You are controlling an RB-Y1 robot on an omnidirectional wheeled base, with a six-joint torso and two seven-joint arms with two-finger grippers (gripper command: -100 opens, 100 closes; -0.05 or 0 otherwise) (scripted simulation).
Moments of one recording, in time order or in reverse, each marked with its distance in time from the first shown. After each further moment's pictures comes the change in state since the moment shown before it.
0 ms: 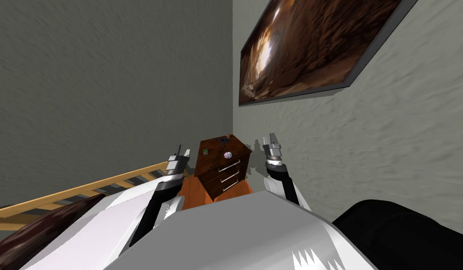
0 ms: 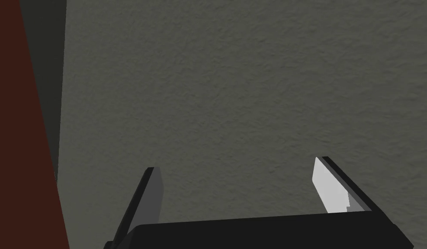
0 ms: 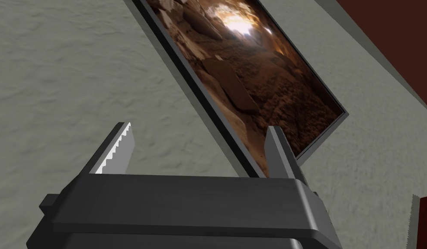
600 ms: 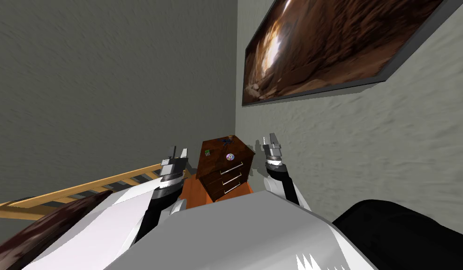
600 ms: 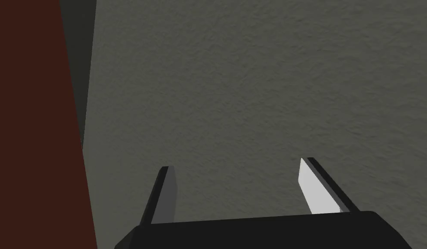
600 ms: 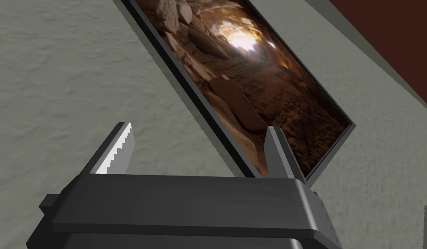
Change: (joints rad) left arm 0.071 -0.101 -0.034 -0.052 -0.063 -0.127 0.063; right arm 0.000 0.000 0.000 0.000 0.000 0.000 0.000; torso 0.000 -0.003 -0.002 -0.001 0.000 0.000
